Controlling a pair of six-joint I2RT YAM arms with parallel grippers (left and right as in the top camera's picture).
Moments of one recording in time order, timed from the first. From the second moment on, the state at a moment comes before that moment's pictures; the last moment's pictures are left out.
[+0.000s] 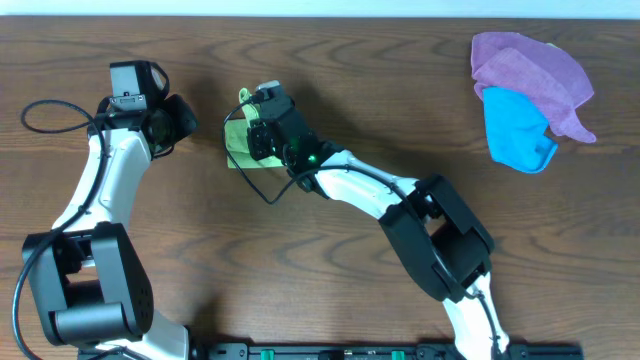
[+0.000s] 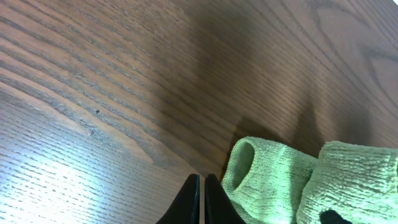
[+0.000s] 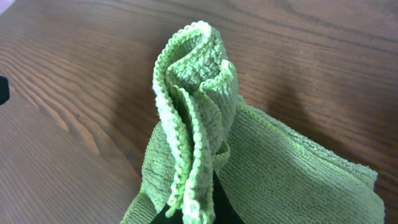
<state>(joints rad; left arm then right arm) 0.12 1.74 1.23 -0.50 0.15 -0.45 0.75 2.20 1.47 0.14 0.01 0.41</state>
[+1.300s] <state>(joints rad) 0.14 1.72 1.23 -0.50 0.15 -0.45 0.83 2.23 1.47 0.17 -0.10 0.36</state>
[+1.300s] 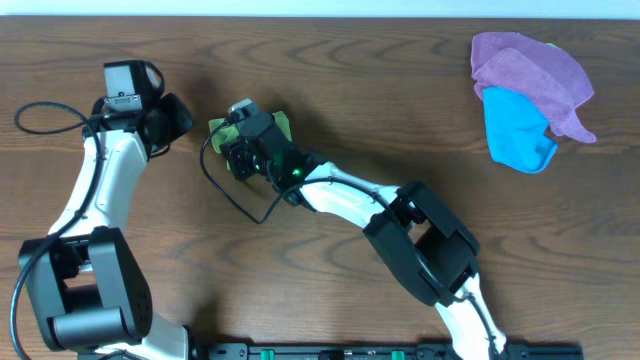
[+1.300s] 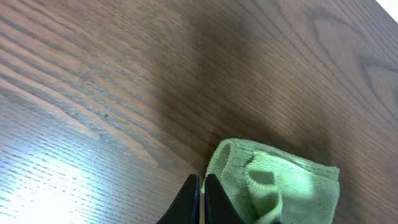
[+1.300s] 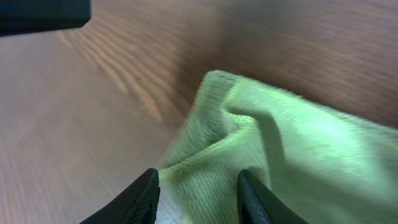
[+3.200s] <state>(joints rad) 0.21 1.60 1.23 -0.72 0.39 -0.57 0.58 1.58 1.47 -0.79 -0.11 0.26</state>
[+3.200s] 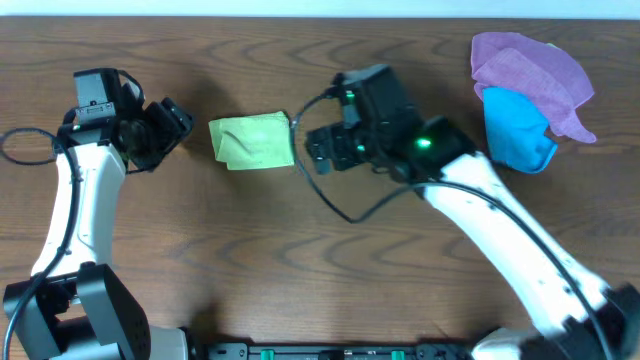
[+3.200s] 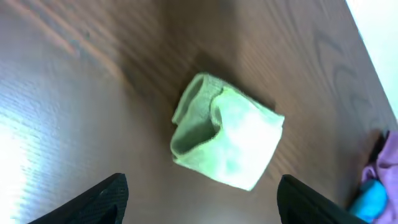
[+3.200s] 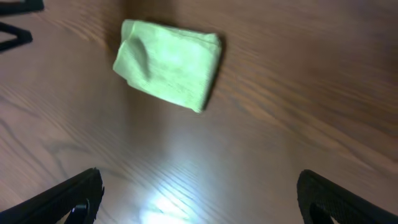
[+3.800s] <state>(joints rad) 0.15 1.60 0.86 -0.36 0.60 -0.86 0.35 0.77 0.87 -0.80 -0.08 0.32</state>
